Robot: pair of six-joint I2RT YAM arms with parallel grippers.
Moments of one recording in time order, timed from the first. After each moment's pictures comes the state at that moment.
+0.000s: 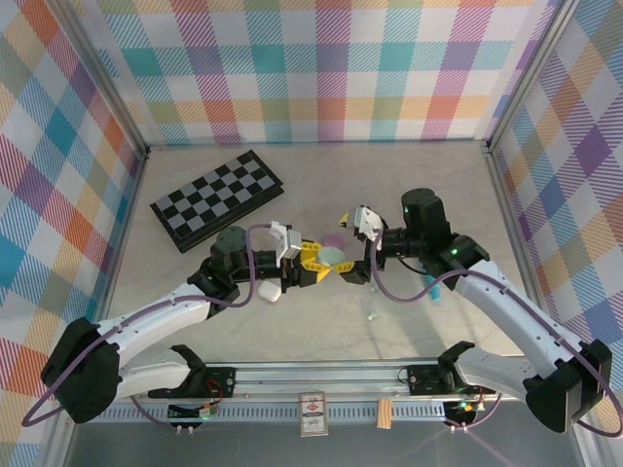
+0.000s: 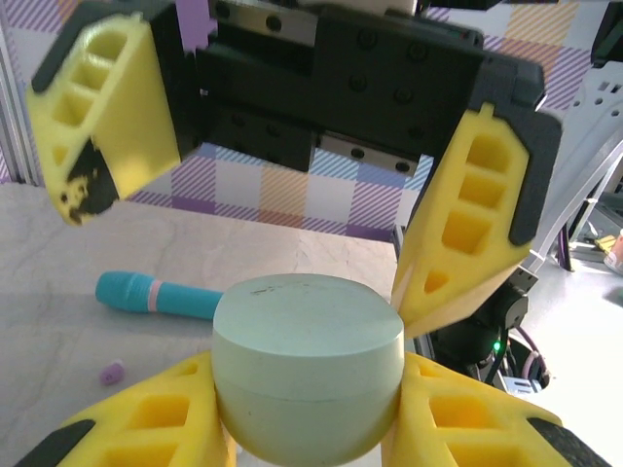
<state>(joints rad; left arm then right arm) -0.69 1.14 0.60 0.49 0.78 -0.06 0.56 1.08 0.97 -0.41 -0.72 -0.48</state>
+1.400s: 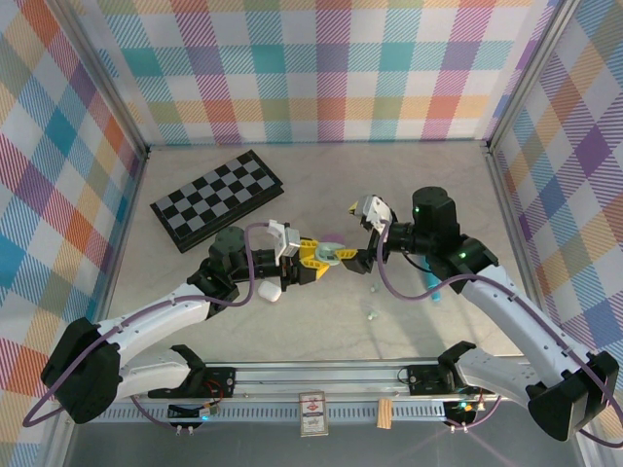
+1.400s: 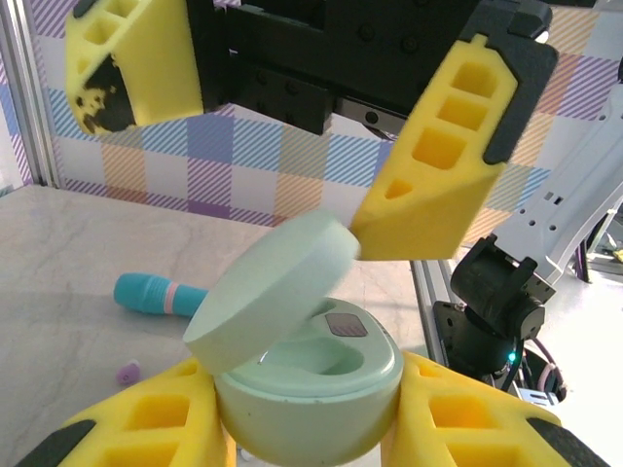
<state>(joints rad) -0.68 1.14 0.59 0.51 0.76 -0.07 0.54 1.03 0.98 -0.35 -0.61 -0.38</state>
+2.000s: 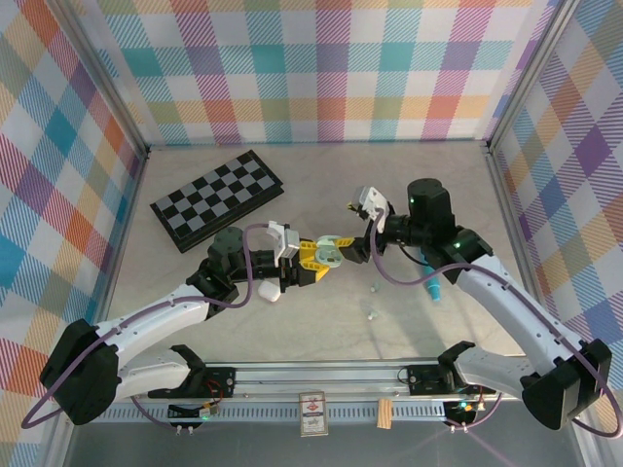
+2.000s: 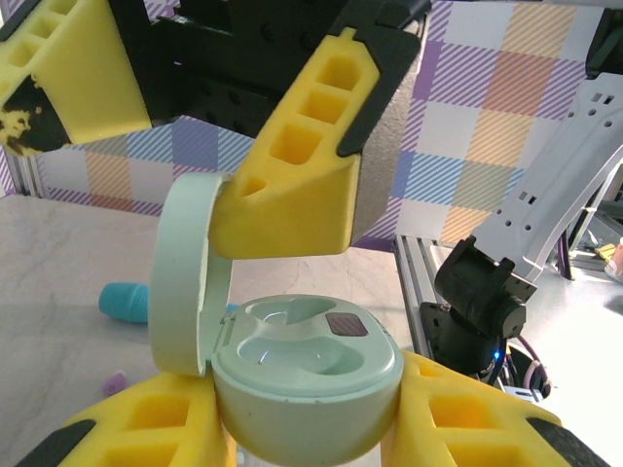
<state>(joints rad) -0.68 1.13 0.59 0.51 0.78 -0.07 0.53 1.11 1.04 -0.37 -0.60 -0.35</state>
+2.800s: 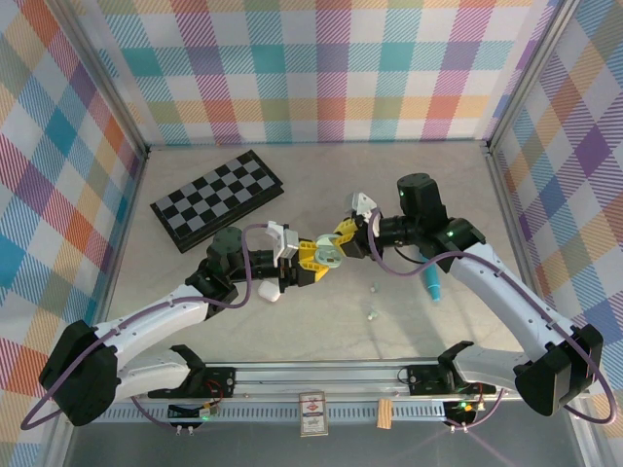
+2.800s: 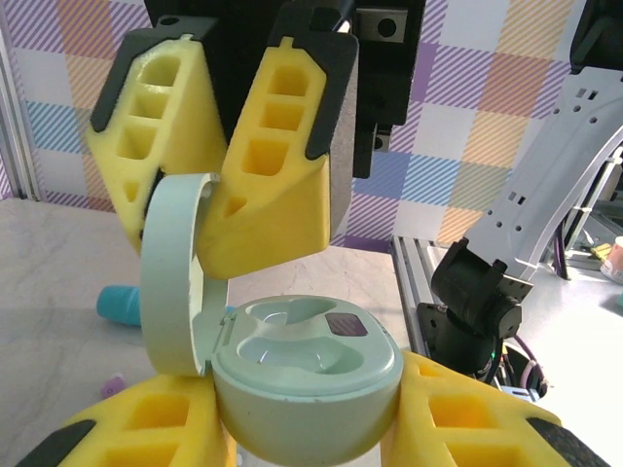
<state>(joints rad) -0.68 1.12 0.59 0.51 0.79 -0.07 0.53 1.18 1.11 -0.51 -0.82 -0.42</state>
